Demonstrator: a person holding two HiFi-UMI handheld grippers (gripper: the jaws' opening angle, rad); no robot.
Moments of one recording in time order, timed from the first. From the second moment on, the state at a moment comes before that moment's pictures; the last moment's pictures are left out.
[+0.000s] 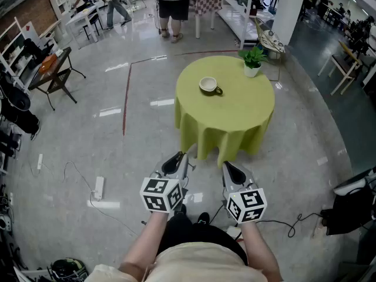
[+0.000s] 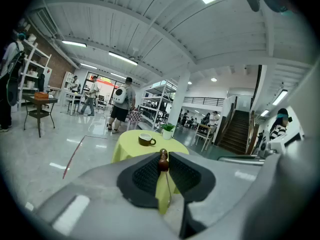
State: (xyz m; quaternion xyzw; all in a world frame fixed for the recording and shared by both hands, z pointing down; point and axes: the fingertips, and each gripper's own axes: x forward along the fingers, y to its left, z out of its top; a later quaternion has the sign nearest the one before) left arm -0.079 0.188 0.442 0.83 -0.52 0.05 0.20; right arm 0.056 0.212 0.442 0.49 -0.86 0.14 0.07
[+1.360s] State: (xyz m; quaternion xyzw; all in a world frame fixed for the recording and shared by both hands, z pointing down) left arm -0.060 0.113 0.442 0.82 -0.54 0.04 0.21; right arm 0.097 0.146 0.450 0.49 -0.85 0.17 0.03
